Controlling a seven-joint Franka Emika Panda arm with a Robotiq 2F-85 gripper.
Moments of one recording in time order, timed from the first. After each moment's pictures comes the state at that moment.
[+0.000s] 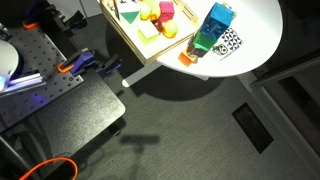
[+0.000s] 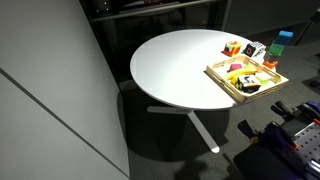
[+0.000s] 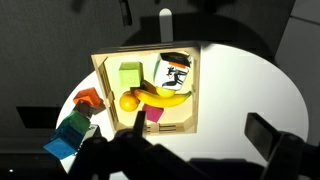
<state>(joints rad) -0.06 -1.04 -0.01 -2.82 -0.01 1.99 0.12</state>
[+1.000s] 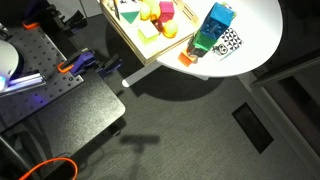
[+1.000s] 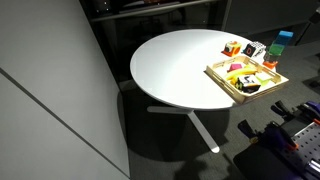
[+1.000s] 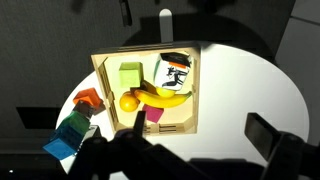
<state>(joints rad) -0.06 -1.03 -0.01 -2.82 -0.01 2.00 0.12</state>
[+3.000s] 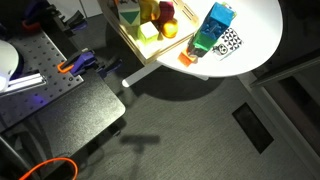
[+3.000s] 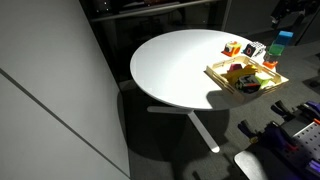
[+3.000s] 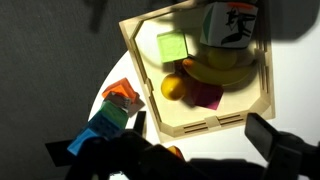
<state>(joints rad) -0.19 -0.23 -0.12 -2.44 -0.06 2.26 0.10</state>
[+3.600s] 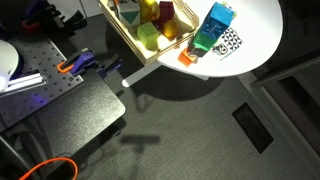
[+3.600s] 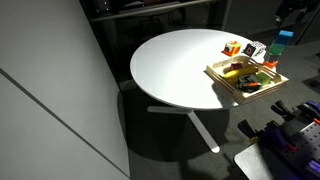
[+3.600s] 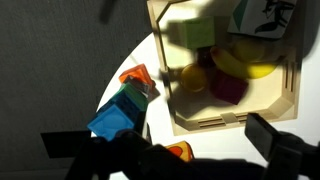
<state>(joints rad) -0.19 -0.11 -0.21 -2.32 -0.06 2.26 -0.07</state>
